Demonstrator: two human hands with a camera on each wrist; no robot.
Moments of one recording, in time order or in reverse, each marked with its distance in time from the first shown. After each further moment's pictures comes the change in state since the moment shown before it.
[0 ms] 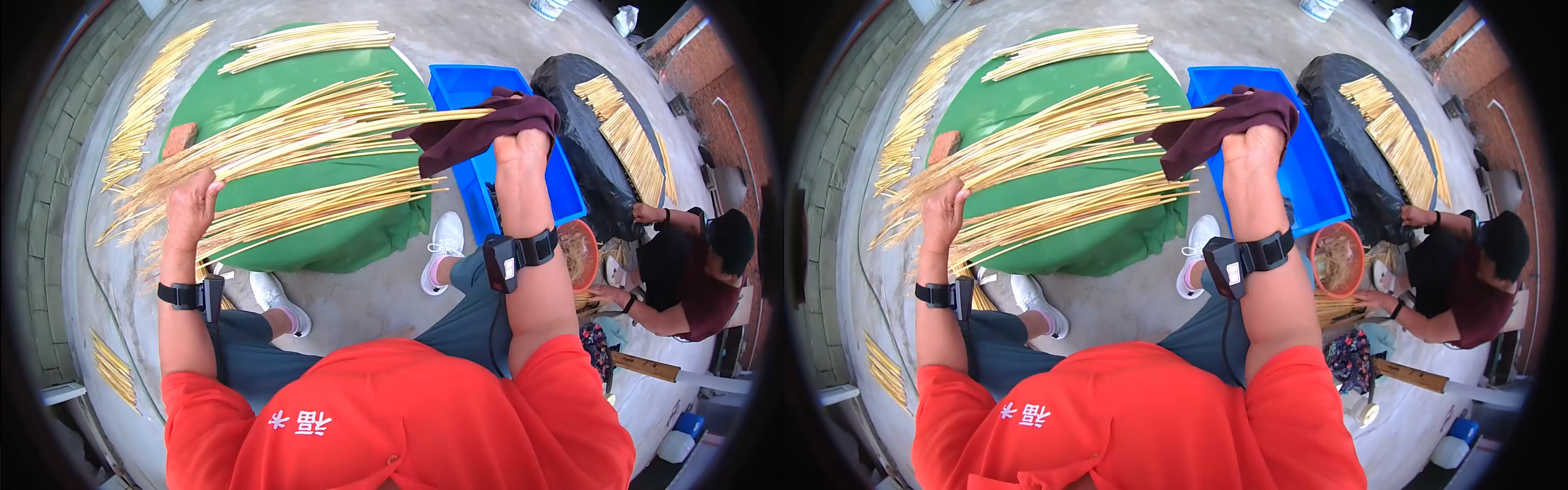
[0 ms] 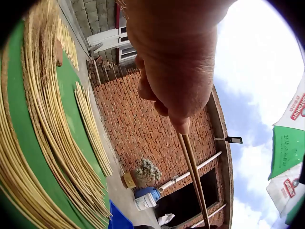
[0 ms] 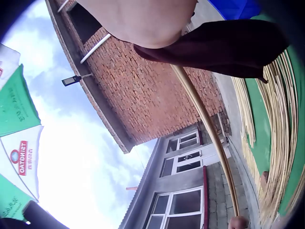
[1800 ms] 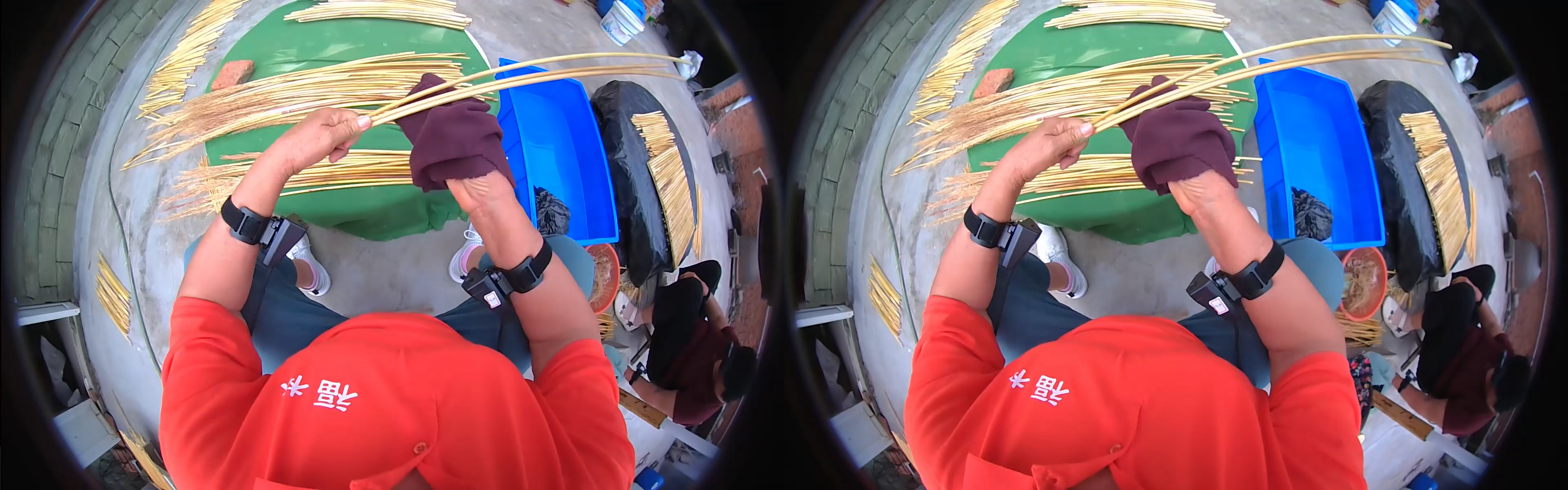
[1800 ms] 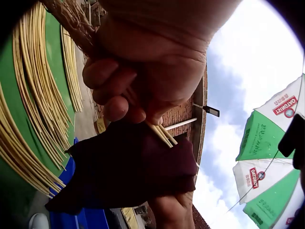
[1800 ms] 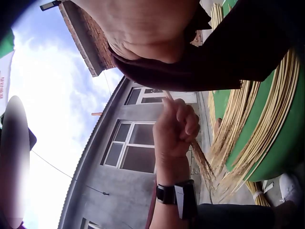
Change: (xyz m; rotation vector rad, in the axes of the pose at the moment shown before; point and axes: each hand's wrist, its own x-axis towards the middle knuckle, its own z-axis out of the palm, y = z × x) left_hand 0.040 0.075 0.012 -1.106 -0.616 -0.317; right_hand -0.135 0.094 0.051 -0.183 -0.419 0.557
